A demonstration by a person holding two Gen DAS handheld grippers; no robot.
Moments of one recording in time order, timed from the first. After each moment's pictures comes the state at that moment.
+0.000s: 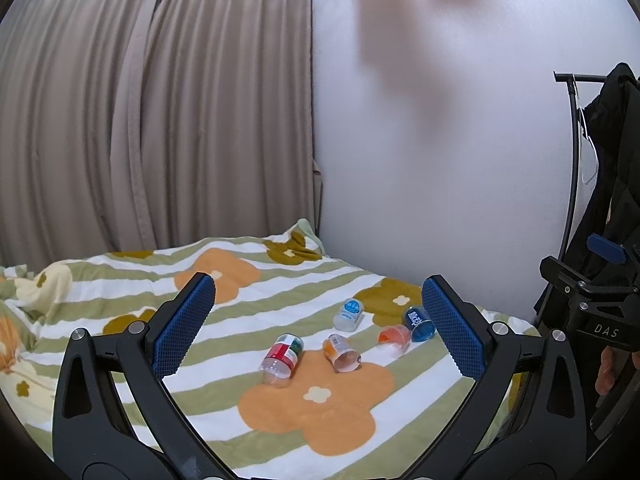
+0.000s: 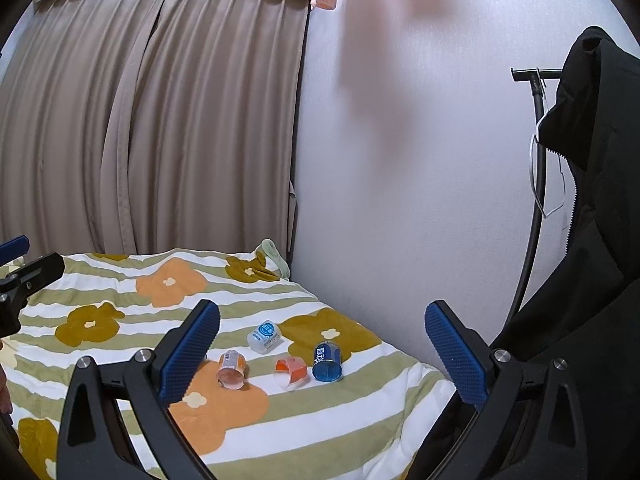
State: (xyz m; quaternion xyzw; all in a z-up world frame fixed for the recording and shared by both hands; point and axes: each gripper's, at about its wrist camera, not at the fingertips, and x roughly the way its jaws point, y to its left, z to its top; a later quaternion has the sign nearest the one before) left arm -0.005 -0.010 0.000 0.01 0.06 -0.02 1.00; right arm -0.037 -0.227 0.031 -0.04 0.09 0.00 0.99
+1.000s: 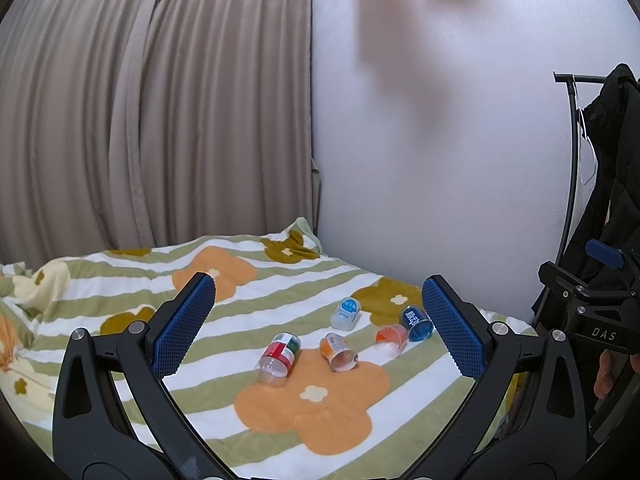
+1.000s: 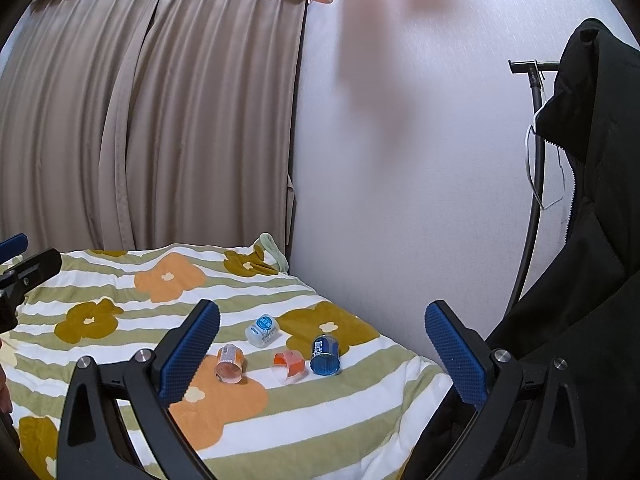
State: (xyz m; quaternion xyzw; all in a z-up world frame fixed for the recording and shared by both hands) left arm -0.005 -0.016 -0.002 0.01 0.06 -0.02 1.00; right arm -0.038 -0.229 0.029 -0.04 0.10 0.00 0.99
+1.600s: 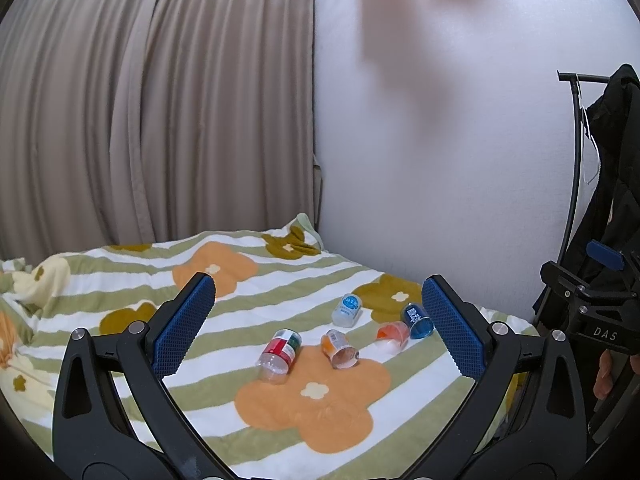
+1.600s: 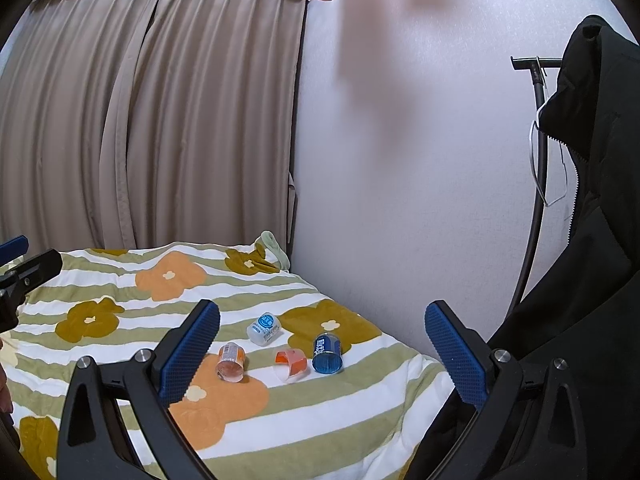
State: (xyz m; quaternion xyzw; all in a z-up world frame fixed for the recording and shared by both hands) left arm -0.011 -0.012 -0.003 0.01 0.07 -0.02 1.00; right arm -0.038 -0.228 0.028 -0.04 0.11 0.00 0.99
